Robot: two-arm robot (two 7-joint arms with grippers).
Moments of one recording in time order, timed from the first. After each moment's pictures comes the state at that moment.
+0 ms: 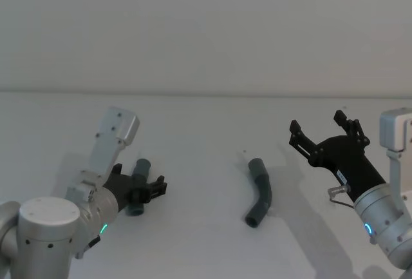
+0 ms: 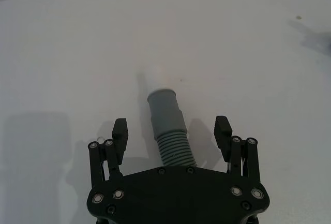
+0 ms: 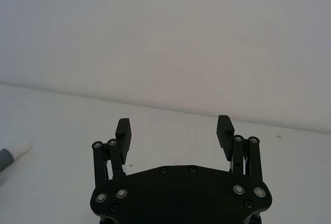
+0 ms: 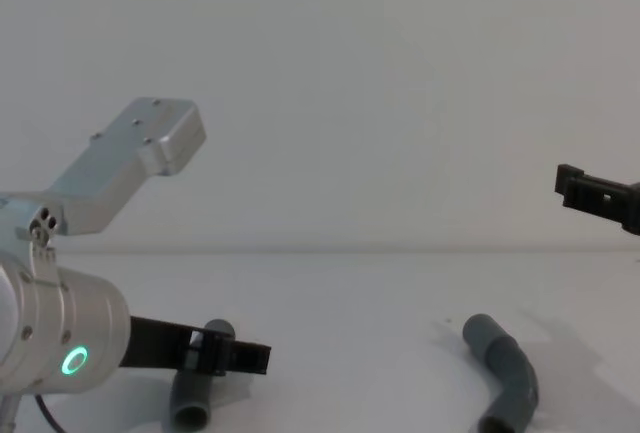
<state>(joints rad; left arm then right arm) -0.15 0.24 0.38 -1.78 -0.28 0.74 0.08 -0.01 0.34 -0.23 -1.77 0.29 0.03 0.07</state>
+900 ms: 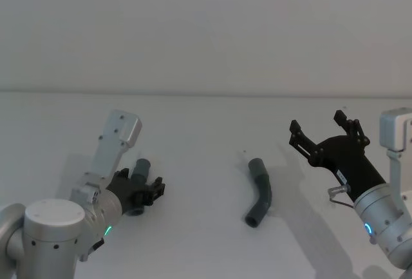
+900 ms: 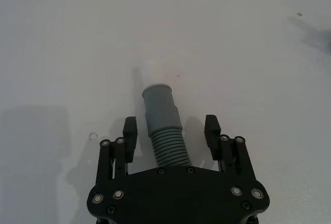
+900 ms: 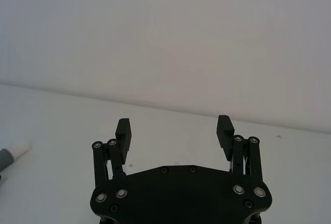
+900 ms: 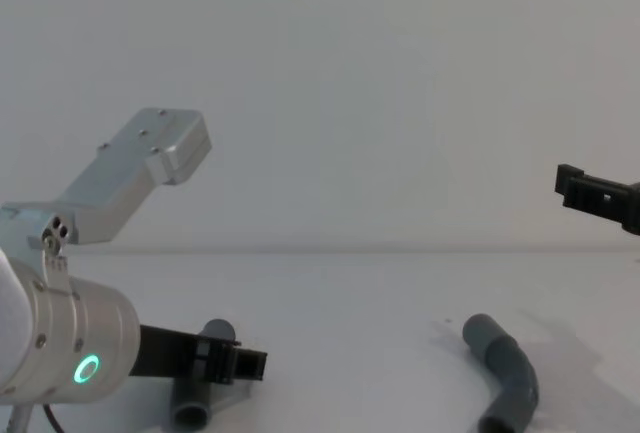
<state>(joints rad) -0.14 0.21 0.37 -1.77 -0.27 0.75 0.08 -0.01 0.34 -0.23 -1.77 0.29 0.03 0.07</state>
